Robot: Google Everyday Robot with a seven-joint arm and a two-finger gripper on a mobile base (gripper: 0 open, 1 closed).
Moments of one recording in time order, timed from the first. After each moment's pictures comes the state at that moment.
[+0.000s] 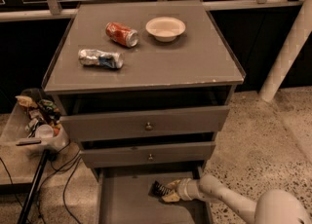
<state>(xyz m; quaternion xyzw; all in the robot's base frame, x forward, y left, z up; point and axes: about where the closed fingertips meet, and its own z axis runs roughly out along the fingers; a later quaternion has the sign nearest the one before) 0.557 -0.095 0.141 -0.47 0.78 0.24 0.33</state>
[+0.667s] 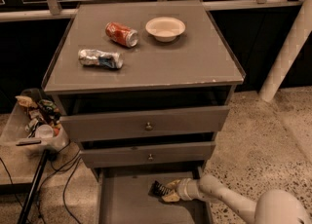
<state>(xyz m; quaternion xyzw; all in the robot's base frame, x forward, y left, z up) 0.557 -0.094 0.141 -0.47 0.78 0.24 0.33</state>
